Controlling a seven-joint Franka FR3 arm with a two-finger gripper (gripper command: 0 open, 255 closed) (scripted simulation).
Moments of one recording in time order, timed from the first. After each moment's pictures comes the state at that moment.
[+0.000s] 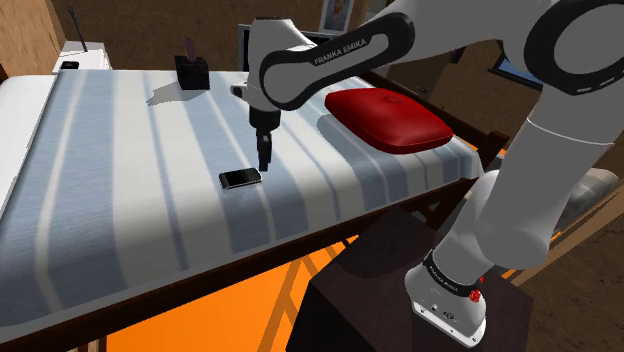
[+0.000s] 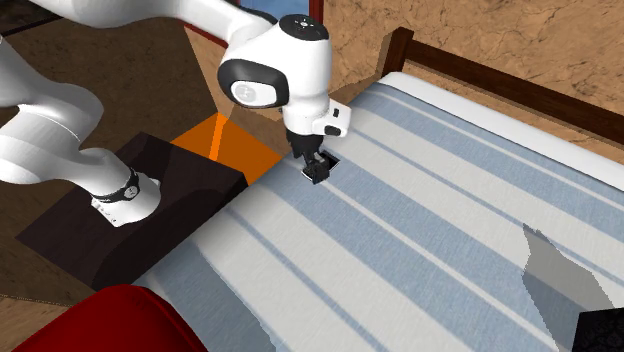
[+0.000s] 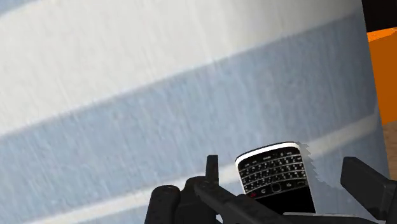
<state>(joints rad) 0.30 0.12 0.10 -2.05 0.00 2.17 -0.59</state>
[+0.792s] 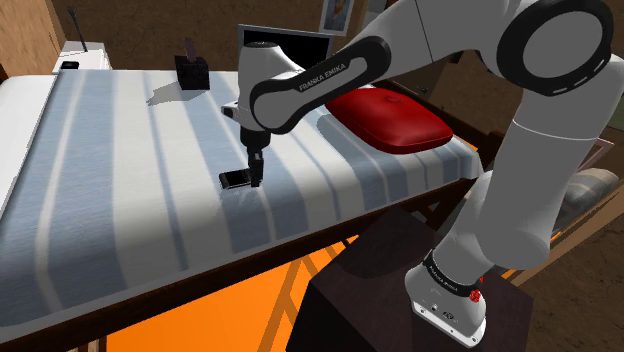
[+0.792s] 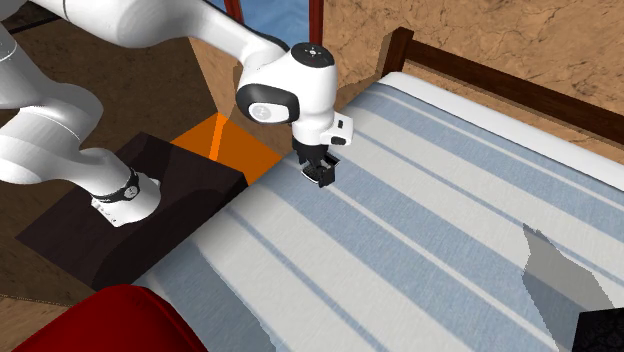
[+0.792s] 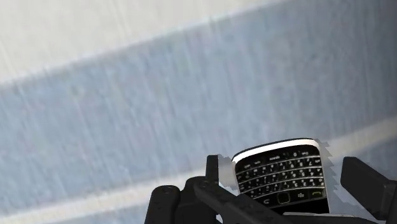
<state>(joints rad) 0.31 0.22 0.11 -2.06 -0.01 2.27 -0.62</state>
